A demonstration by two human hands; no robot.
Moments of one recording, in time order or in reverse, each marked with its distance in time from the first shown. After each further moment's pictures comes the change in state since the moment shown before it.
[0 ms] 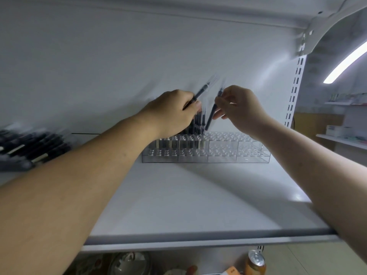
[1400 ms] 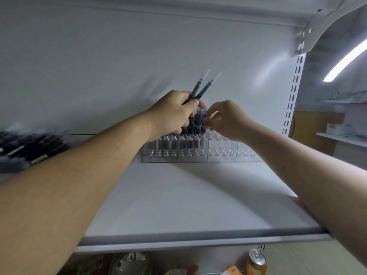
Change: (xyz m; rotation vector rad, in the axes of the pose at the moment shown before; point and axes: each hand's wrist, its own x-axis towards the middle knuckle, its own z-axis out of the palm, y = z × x) left_hand 0.004 0.001 0.007 -0.537 -0.083 -0.149; right_hand 0.003 0.006 0.023 -0.261 -0.174 0.131
